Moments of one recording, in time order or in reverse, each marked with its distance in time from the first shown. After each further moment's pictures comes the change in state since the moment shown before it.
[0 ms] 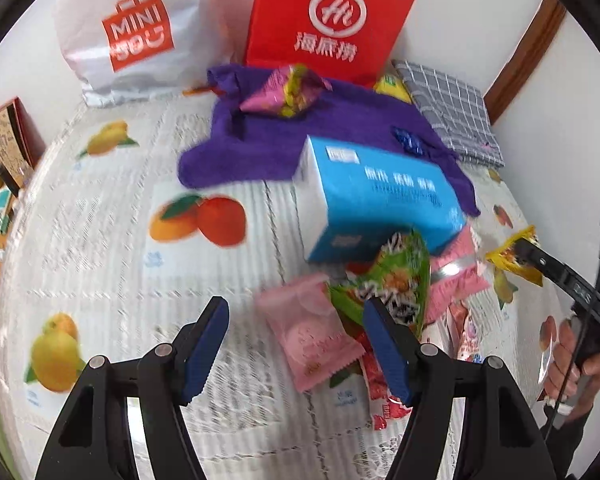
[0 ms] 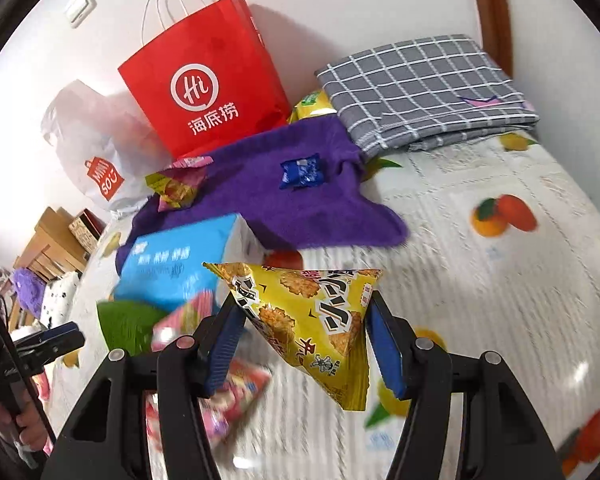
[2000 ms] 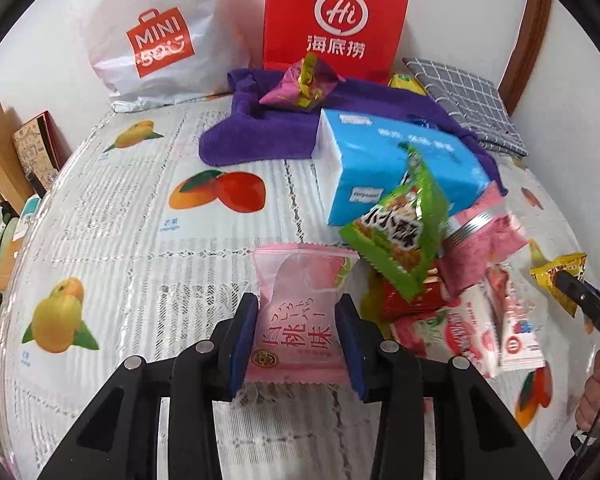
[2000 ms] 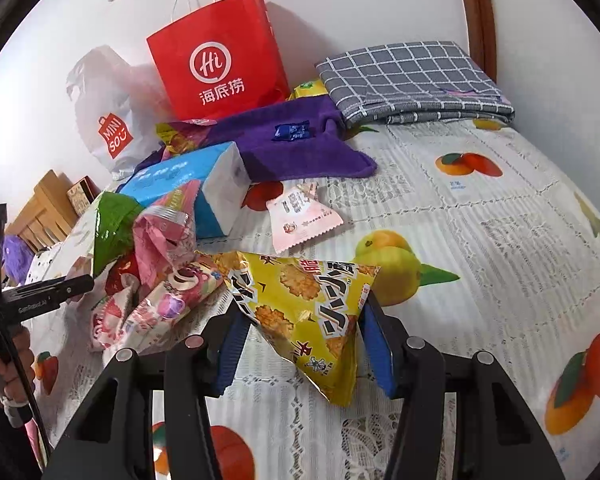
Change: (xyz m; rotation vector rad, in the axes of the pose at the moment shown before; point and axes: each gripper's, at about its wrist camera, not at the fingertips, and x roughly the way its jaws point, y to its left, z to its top) left arm 0.002 -0.011 -0.047 0.033 -0.127 0.141; right arm -0.023 -0.009 -0.072 -0.072 -0.067 -0.024
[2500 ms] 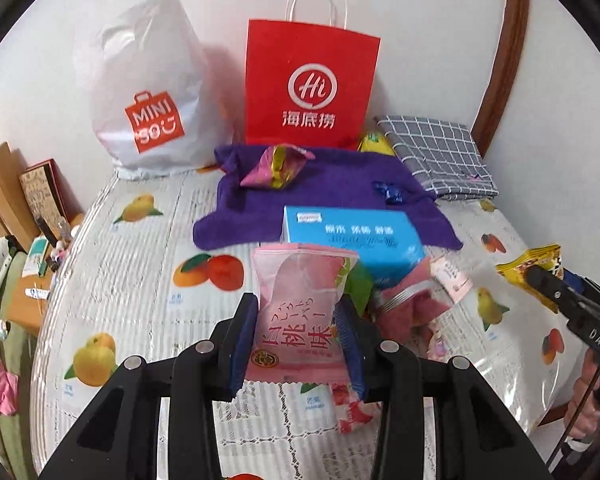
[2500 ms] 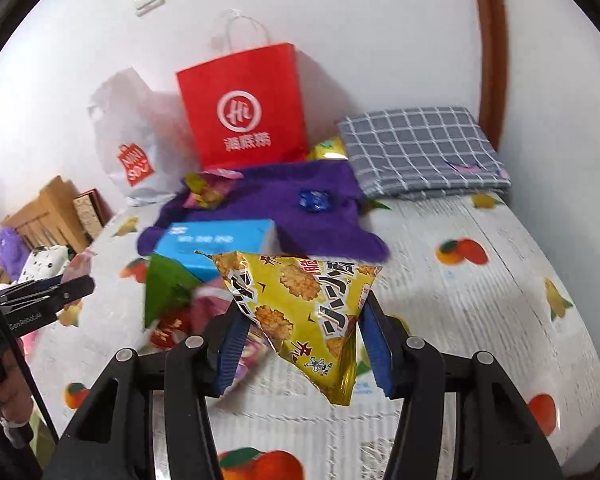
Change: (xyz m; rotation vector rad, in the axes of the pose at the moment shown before) left arm -0.073 -0.027 0.041 0.021 -0.134 -0.019; right arm -0.051 0.053 0.061 -0.120 -0.082 -0.036
